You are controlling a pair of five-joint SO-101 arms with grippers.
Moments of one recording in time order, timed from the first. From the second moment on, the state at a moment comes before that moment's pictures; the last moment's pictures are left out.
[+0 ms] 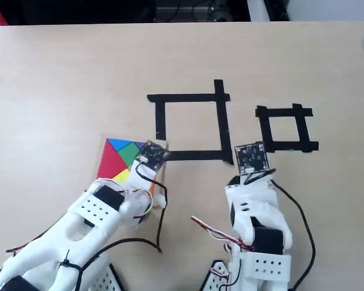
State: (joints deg) left arm 26.4 -38.7 73.5 47.4 -1.4; right arm 5.5 -103.4 96.5 63.0 16.3
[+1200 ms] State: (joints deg) left arm -4.2 -68.1 73.0 62.1 -3.9; right arm 1.3 -103.4 96.5 63.0 16.3
